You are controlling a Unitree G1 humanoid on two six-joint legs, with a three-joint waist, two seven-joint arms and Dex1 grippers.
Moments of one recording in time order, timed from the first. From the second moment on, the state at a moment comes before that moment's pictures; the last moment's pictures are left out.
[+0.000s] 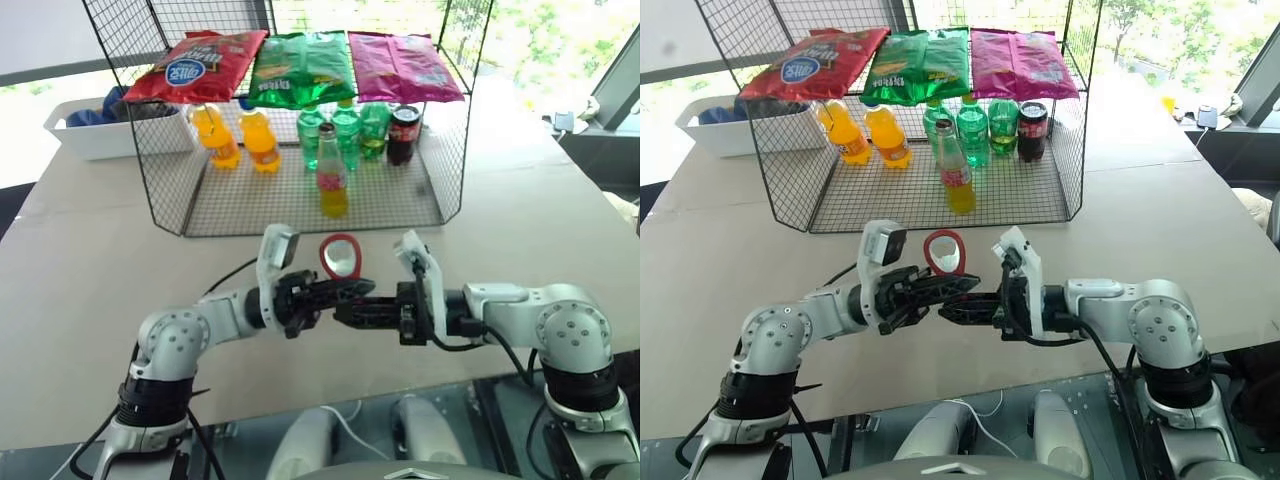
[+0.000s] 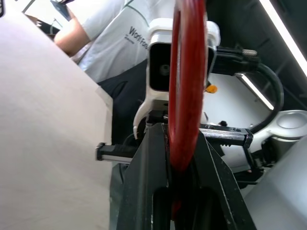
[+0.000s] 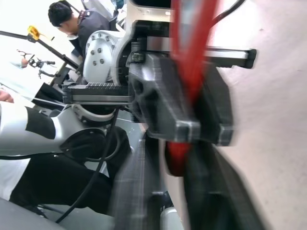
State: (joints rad) left arm -0.25 0.49 0.05 -0.27 -1.22 1.04 -0.90; right arm -0.40 -0.36 0.06 -0.49 1.35 1.31 0.29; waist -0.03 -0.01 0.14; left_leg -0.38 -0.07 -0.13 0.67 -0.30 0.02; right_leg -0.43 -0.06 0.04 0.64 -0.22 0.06
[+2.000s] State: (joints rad) left arm -0.79 0.17 -0.01 0.71 -0.04 -0.29 -0.36; right arm -0.33 -0.40 0.01 -0.44 0.67 0.89 0.17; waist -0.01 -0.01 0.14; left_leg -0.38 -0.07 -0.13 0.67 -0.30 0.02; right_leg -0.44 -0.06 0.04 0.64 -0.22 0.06
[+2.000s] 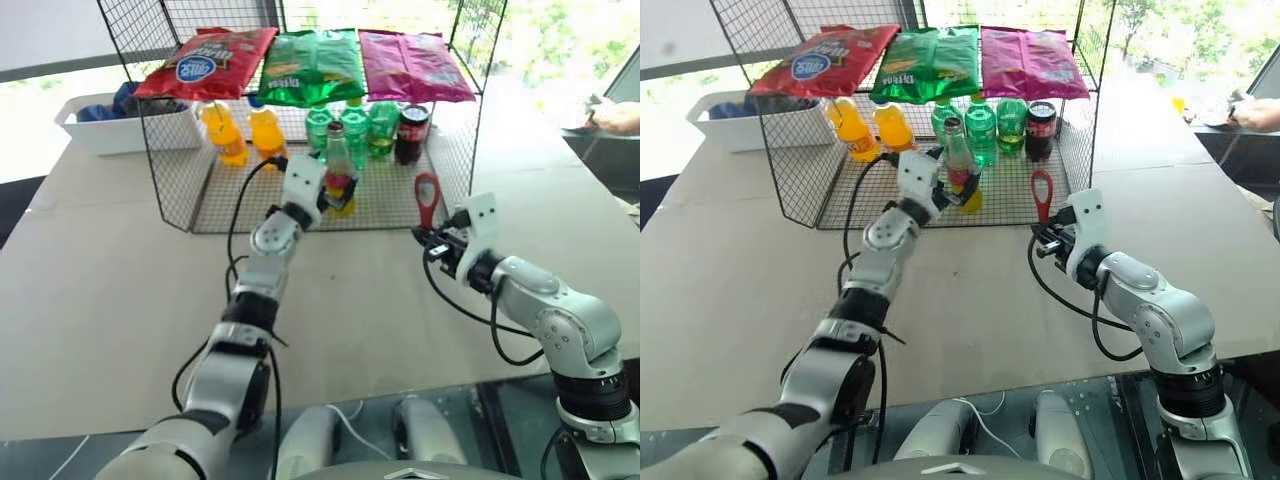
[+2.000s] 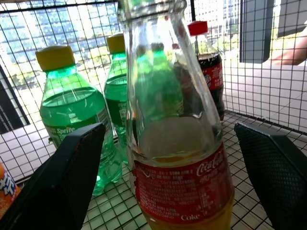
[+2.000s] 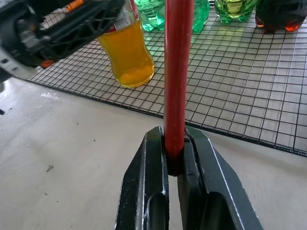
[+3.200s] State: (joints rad) left arm -0.66 0.18 0.05 0.53 -0.10 -0.18 -0.46; right arm -0.34 -0.34 0.00 -0.45 0.52 0.81 0.21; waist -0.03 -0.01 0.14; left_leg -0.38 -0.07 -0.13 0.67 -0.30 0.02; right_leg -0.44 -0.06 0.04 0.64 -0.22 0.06
